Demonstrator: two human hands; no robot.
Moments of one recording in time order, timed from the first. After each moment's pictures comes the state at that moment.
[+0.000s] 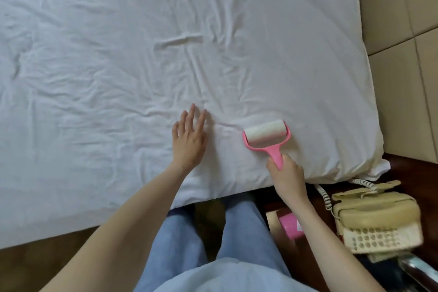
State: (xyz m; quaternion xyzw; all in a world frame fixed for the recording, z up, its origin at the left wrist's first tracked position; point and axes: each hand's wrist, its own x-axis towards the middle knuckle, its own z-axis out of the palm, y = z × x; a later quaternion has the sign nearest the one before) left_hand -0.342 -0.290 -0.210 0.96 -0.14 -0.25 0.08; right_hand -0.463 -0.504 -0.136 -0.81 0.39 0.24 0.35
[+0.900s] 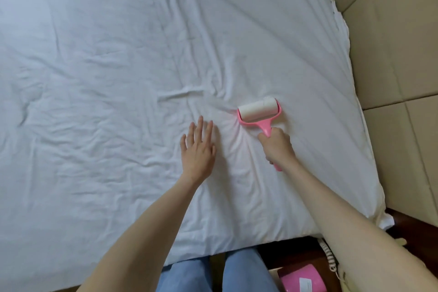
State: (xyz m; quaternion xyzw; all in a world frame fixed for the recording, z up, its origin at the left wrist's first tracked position) left_hand -0.247 -0.346 -0.206 0.96 -0.09 -0.24 0.10; right_hand -0.263 -0.550 -0.163 -0.80 0.38 0.25 0.39
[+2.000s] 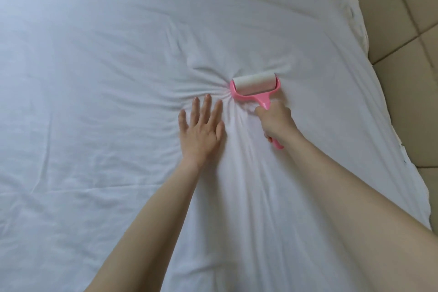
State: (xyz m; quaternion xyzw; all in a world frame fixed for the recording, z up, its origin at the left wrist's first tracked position) left_hand 0.179 -0.355 -0.271 0.99 -0.09 -0.08 0.07; right_hand 0.193 -0.534 -0.209 -0.86 0.29 0.18 0.38
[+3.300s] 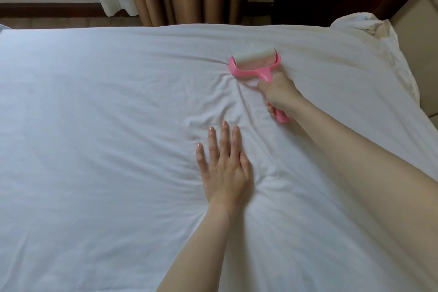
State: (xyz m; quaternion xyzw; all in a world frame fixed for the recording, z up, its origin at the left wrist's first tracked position) left_hand 0.246 -0.382 -0.295 0.99 -0.01 0.05 0.13; right_hand 0.395 -0.515 -0.221 -0.85 0.22 0.12 0.47
